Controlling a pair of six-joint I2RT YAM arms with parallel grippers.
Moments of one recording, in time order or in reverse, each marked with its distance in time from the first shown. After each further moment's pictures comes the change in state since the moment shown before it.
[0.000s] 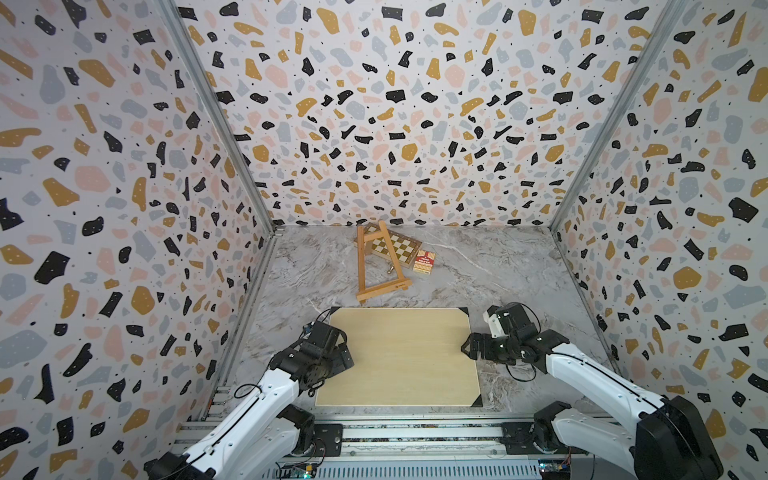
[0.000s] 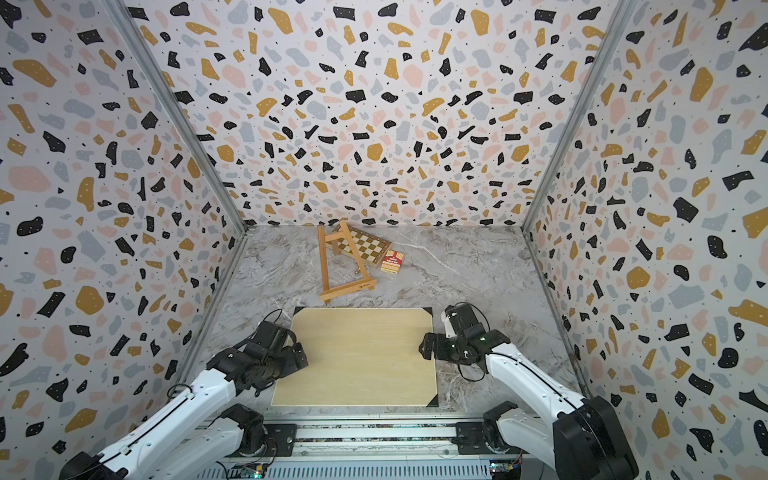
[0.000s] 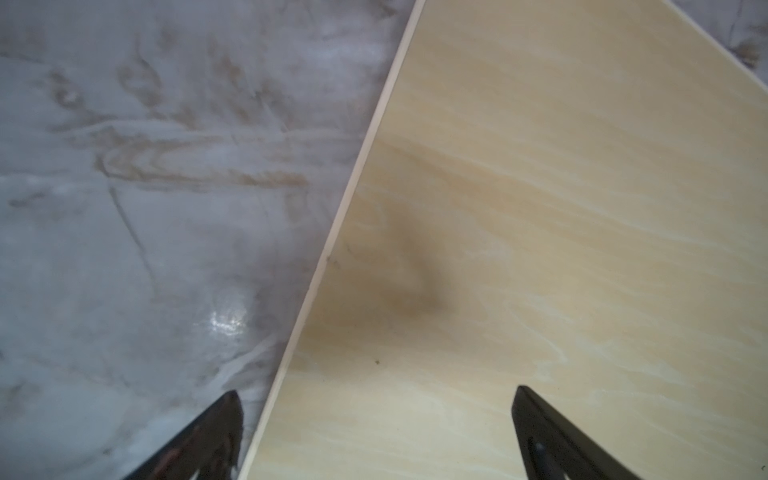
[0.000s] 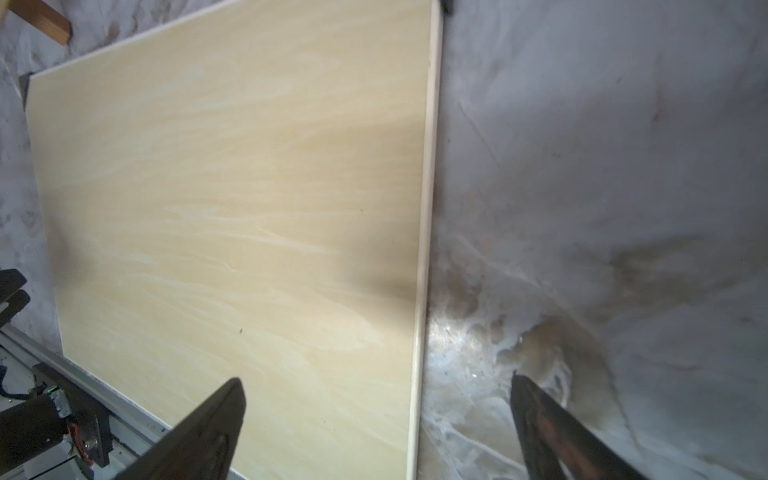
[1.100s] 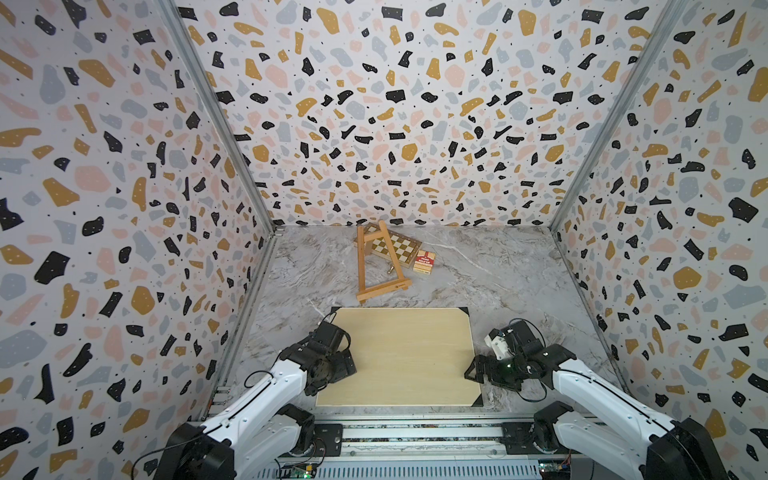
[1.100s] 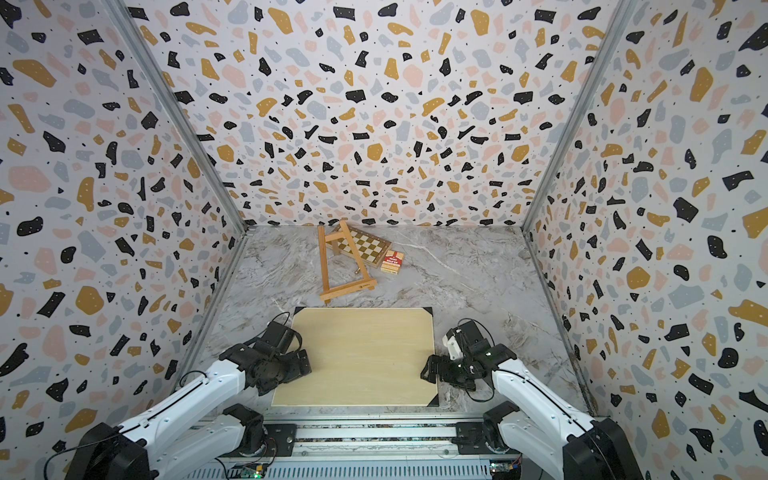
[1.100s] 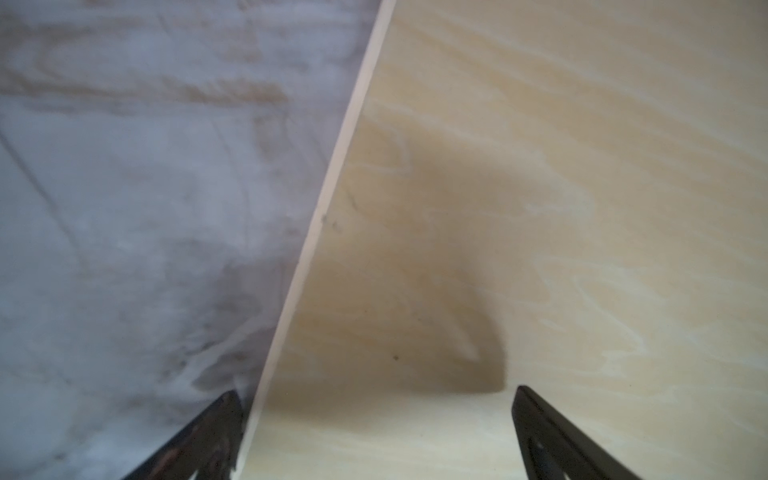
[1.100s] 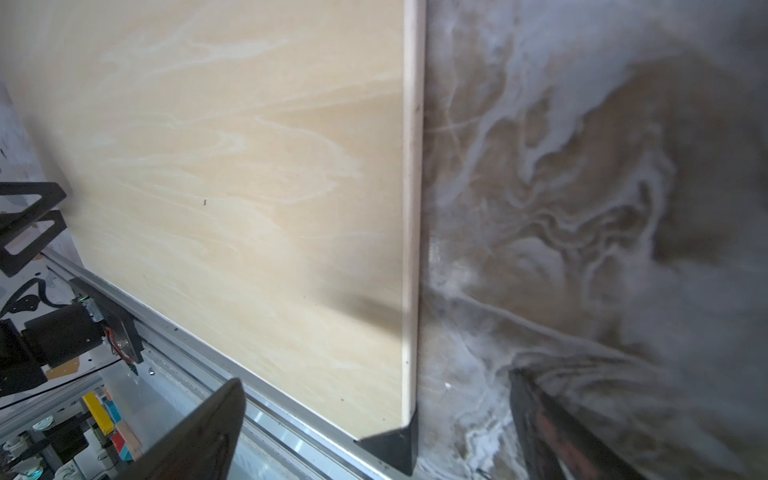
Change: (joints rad) left arm -0.011 0.133 -0.021 0.038 0.079 0.018; right arm -0.002 -0.122 -0.103 -0.151 -0.142 0.023
